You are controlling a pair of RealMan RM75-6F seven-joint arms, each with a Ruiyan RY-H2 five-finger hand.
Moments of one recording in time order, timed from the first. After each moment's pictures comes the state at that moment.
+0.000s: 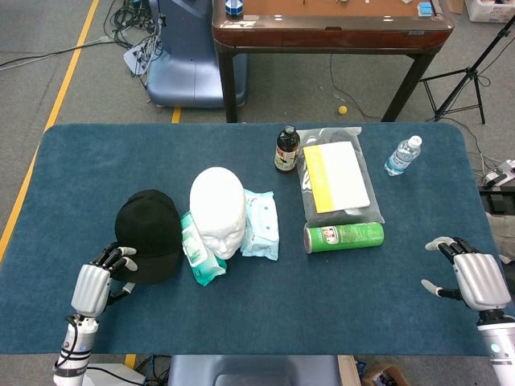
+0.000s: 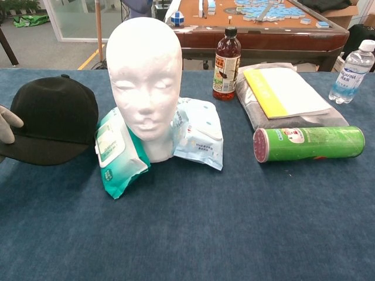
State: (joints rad) left arm -0.23 -1.78 -0.04 -0.84 1.65 1.69 -0.31; right arm 0.12 -1.07 0.05 -1.60 -1.49 1.39 0.03
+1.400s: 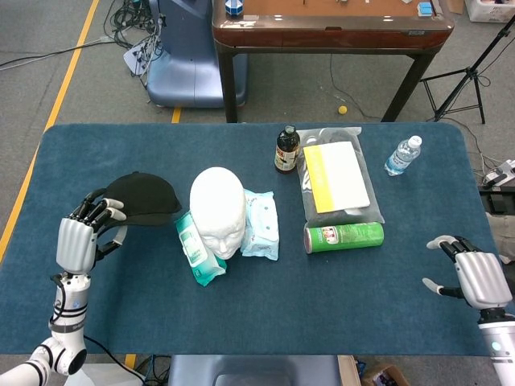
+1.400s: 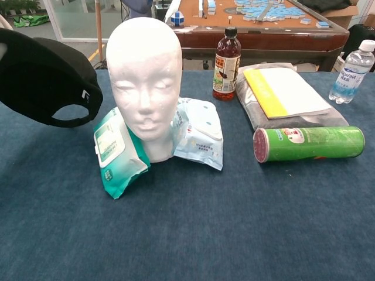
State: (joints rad) left arm -0.43 -1.65 -0.24 -1.01 1.62 1.71 -0.22; right arm 0.13 -1.07 0.06 -1.60 -1.47 1.38 0.03
